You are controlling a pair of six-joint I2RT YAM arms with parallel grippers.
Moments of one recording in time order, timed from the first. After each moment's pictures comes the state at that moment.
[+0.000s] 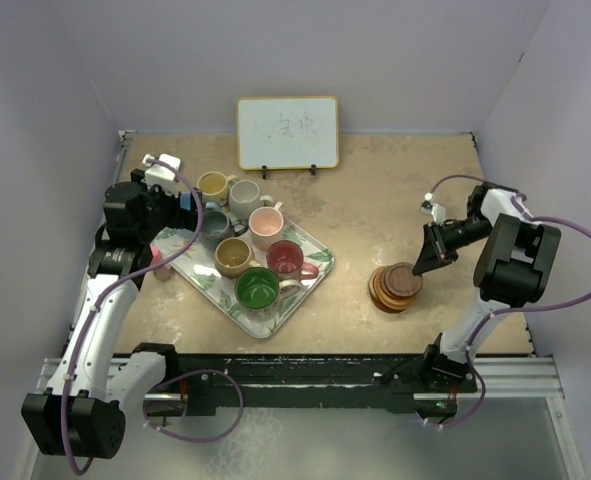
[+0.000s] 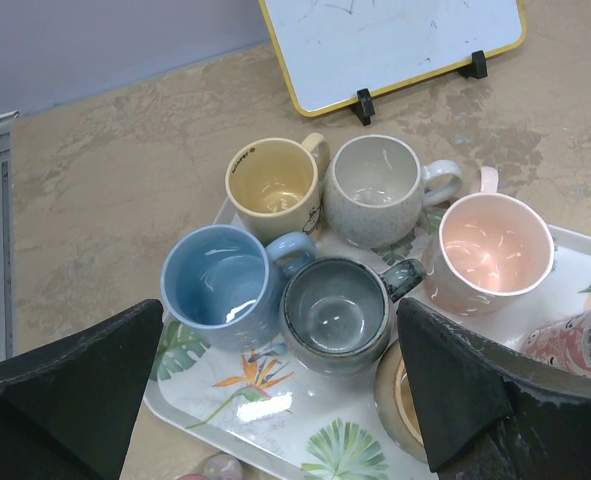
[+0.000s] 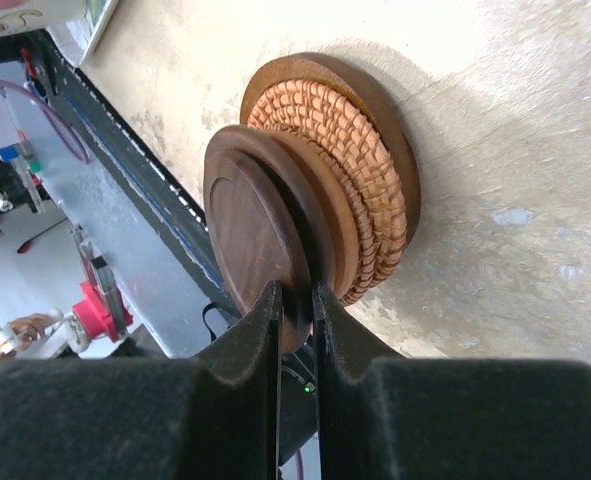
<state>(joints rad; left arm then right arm) -0.05 0.94 0.89 -0.25 0.21 0.15 -0.34 1.86 1.26 -1.37 -0.70 -0.77</state>
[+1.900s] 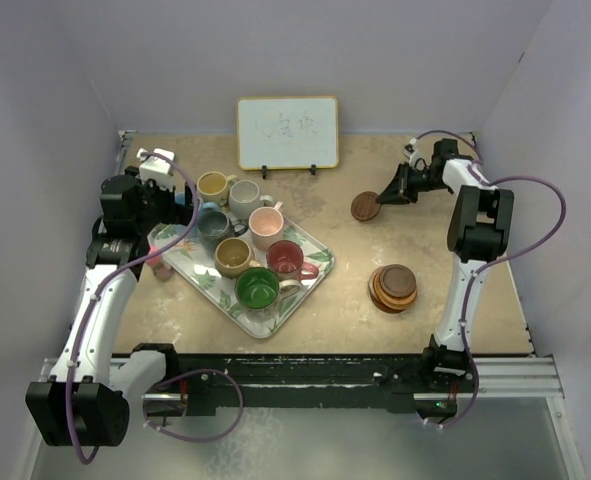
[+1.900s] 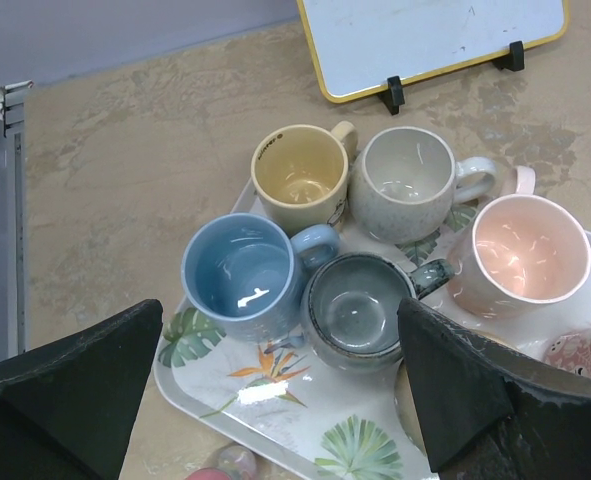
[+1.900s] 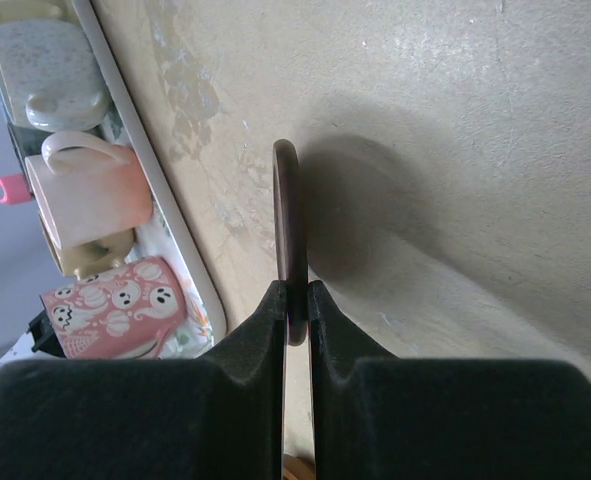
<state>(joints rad) 0.00 1.00 0.92 -0.27 0.21 0.15 -0.14 2.30 1.80 -0.75 -0.90 0.05</state>
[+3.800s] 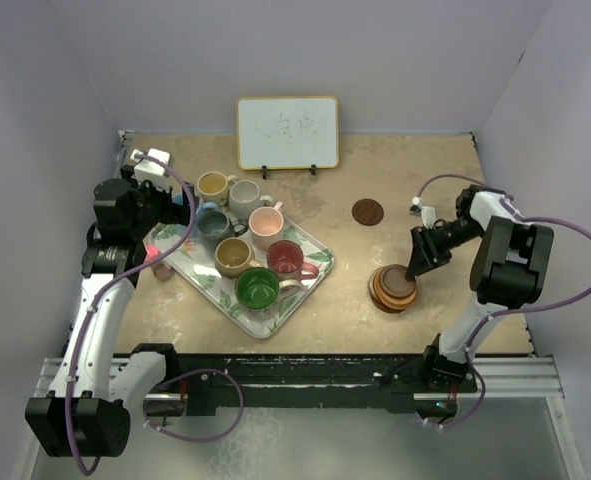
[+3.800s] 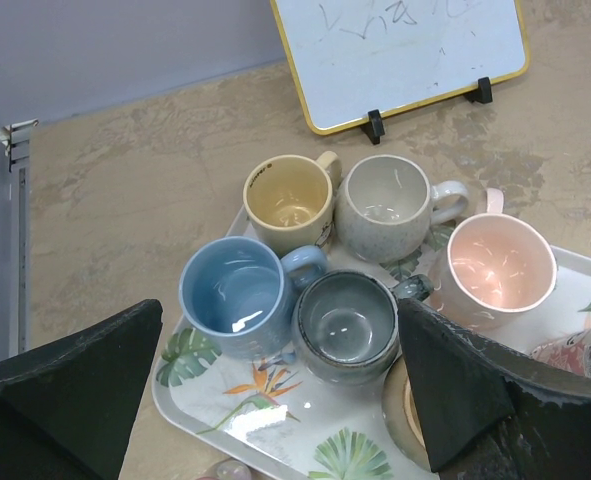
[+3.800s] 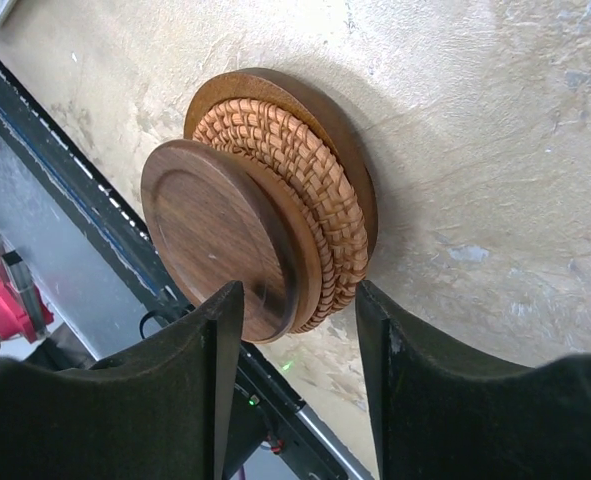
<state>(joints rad) 0.01 0.94 0.92 -0.26 0.25 0.13 -0.27 1.82 1.21 -1.24 -0.64 -0.78</state>
